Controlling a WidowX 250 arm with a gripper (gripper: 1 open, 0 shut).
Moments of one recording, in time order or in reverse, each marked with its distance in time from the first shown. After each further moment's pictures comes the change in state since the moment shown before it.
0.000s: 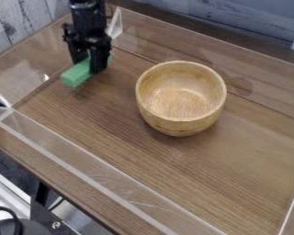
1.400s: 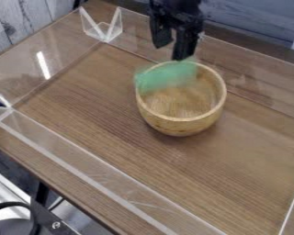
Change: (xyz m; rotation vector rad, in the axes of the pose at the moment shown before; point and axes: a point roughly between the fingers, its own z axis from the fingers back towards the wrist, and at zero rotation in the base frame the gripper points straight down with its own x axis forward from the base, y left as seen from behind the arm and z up) arm 0.024 -0.140 0.046 0.007 -0.045 -0.283
